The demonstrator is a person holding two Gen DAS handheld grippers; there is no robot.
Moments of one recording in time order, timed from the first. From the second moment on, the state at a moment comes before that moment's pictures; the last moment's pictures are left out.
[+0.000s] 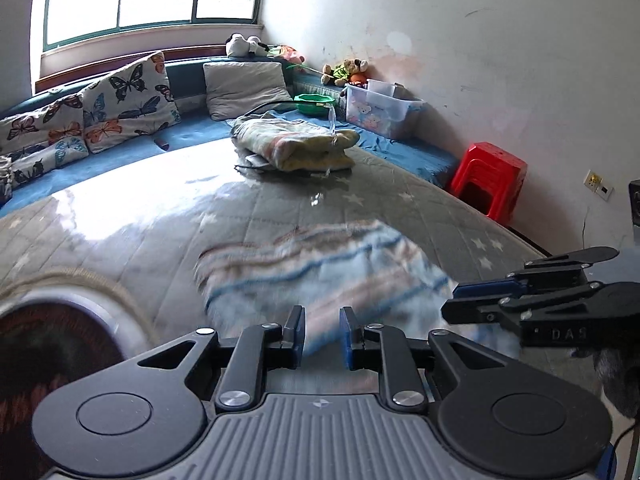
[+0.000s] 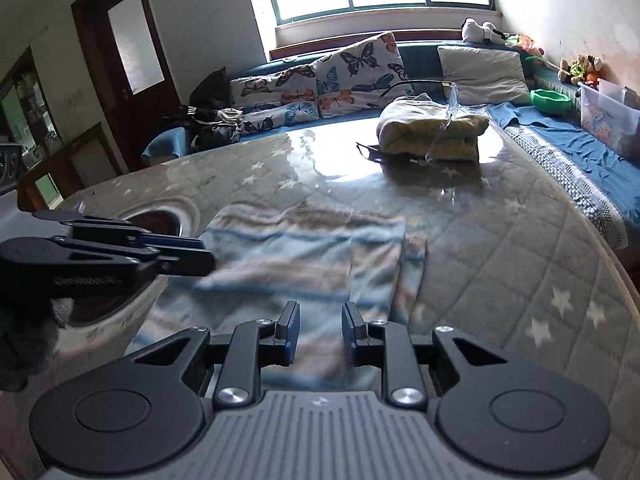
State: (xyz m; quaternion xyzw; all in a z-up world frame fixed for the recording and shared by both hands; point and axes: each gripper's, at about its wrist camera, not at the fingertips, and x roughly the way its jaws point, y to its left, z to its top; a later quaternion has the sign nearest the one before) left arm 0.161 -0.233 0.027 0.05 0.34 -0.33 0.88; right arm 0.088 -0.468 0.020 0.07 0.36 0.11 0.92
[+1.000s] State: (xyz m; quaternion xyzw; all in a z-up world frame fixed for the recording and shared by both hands) left arm 0.087 -0.159 0.002 -0.03 0.37 -0.26 0.89; right arm 0.028 -0.431 0.008 0.05 0.30 0.07 0.95
